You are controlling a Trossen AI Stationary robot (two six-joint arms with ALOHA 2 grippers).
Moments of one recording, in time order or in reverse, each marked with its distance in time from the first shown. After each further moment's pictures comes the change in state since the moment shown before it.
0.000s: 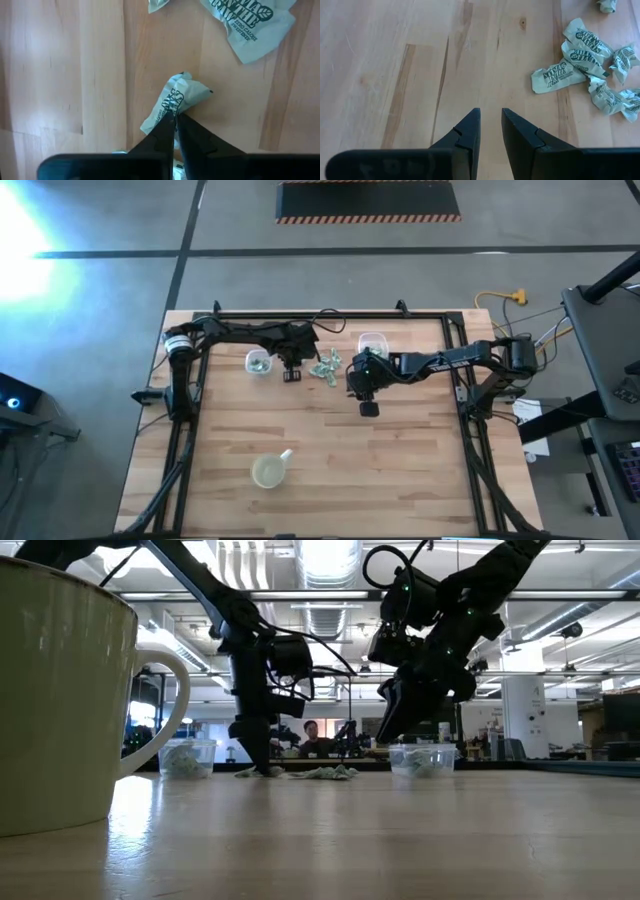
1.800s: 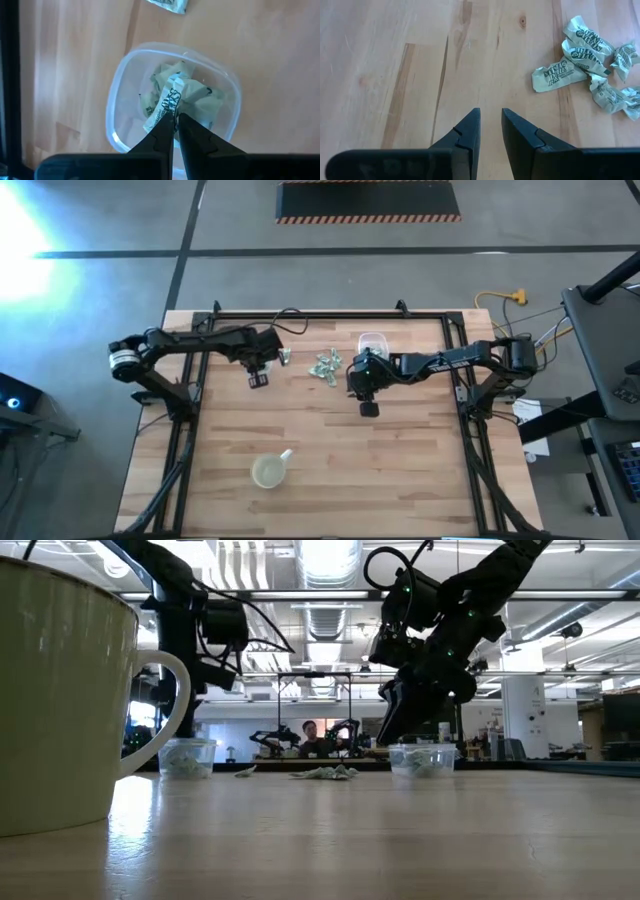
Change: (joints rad) left arm 0.014 -0.433 -0.322 -0.209 -0.102 -0.205; right arm 0.000 0.000 -0.011 0.016 0.000 0.010
